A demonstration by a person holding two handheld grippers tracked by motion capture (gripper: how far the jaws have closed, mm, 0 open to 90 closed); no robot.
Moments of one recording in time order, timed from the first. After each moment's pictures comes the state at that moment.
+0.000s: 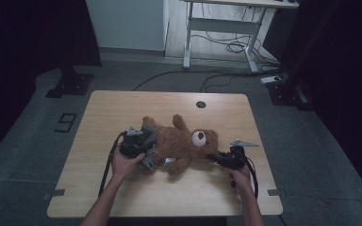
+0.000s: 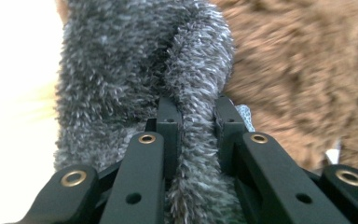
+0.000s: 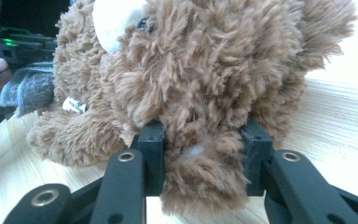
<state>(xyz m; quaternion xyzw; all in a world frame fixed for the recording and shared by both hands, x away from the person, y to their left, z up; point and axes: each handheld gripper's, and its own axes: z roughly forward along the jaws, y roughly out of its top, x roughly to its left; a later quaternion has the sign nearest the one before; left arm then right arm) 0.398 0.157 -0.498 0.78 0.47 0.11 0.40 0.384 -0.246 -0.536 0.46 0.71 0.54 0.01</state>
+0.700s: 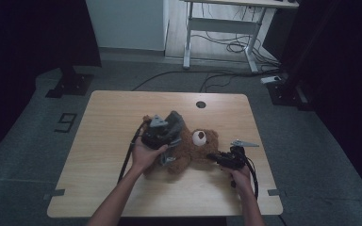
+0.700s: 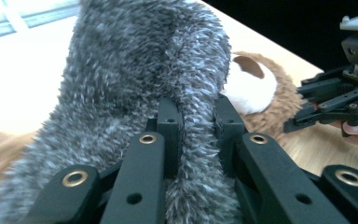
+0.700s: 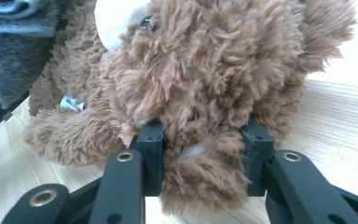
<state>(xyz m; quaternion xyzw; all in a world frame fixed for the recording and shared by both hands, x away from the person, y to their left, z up) 0.400 0.061 -0.434 0.82 0.36 0.13 0.43 0.385 -0.247 -0.537 0.46 0.71 0.54 0.02</state>
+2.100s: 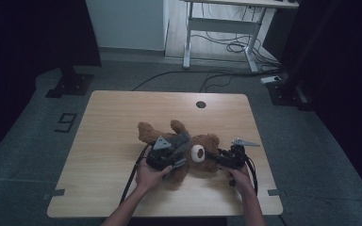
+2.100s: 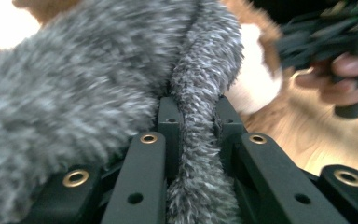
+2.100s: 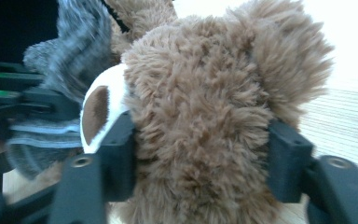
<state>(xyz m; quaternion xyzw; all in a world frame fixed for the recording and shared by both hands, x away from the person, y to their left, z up) 0.354 0.056 -0.477 0.80 0.36 0.09 0.47 0.384 -0.245 -0.530 0.45 0.69 0.57 0.00</state>
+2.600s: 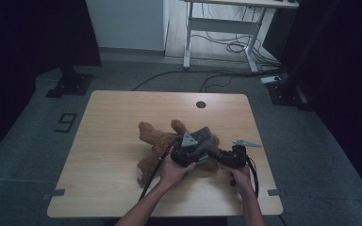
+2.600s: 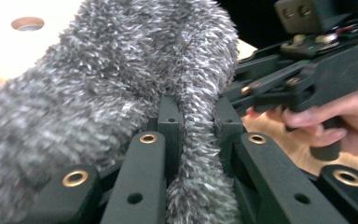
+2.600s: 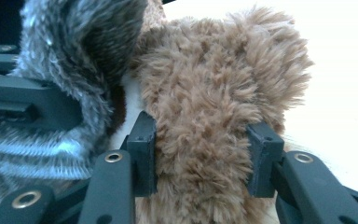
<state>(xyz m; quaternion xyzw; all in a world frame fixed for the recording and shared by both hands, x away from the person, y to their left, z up) 0.363 -0.003 -0.471 0.81 0.34 0.11 0.46 0.385 -0.249 -0.533 0.46 0.68 0.57 0.01</state>
